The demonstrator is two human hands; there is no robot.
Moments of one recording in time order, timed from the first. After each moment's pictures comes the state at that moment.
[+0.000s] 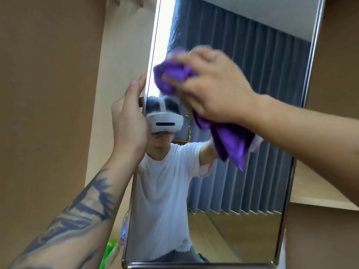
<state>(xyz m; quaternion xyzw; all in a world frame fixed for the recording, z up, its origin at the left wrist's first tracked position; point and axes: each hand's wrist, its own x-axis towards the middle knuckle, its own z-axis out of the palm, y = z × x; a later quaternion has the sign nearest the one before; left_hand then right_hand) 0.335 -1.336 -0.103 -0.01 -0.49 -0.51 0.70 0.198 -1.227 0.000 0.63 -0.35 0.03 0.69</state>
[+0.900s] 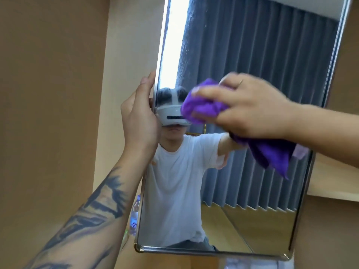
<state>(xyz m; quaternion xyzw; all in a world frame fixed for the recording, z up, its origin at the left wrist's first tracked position) 0.331 -1.333 -0.123 0.01 -0.47 -0.52 0.71 0.148 -1.205 -0.037 0.70 -0.29 -0.08 0.65</state>
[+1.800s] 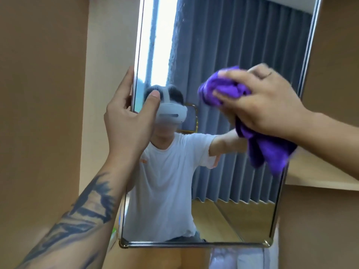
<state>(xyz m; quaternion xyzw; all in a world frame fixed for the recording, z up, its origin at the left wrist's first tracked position) 0.317 -1.349 -0.140 0.04 -0.58 -0.31 0.76 0.101 -1.166 -0.049 0.63 -0.37 0.03 0.68</state>
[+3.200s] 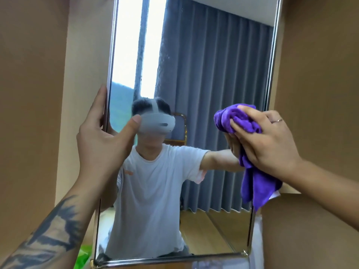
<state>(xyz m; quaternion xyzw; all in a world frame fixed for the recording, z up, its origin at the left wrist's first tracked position) 0.311 -1.353 -0.154 0.01 -0.61 -0.27 0.75 0.040 -1.118 -0.107 0.55 -0.49 0.11 0.67</state>
